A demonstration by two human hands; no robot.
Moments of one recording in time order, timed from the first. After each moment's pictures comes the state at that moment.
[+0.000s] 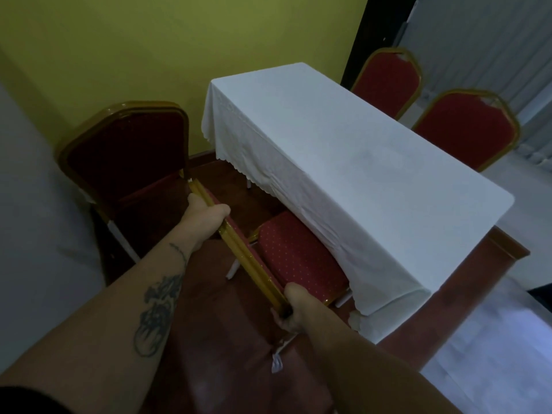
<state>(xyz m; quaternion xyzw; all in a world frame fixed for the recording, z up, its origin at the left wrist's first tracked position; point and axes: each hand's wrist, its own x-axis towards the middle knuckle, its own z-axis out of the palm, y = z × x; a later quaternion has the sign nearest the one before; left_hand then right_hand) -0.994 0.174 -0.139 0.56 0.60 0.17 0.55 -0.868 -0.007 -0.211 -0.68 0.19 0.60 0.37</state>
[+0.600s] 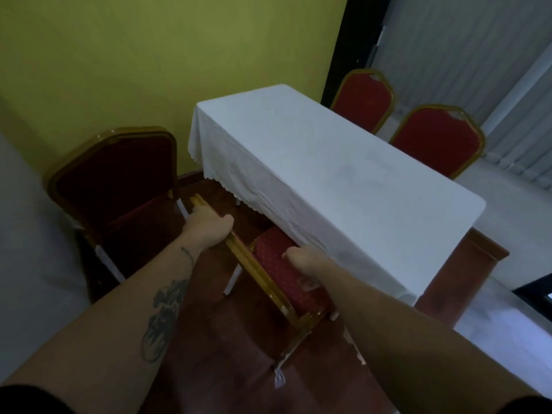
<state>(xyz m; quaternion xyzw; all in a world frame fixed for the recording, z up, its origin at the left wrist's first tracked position) -0.971 0.167 -0.106 0.64 0.63 0.11 0.43 -0.810 0.023 -0.138 -0.85 -0.19 0.44 0.22</state>
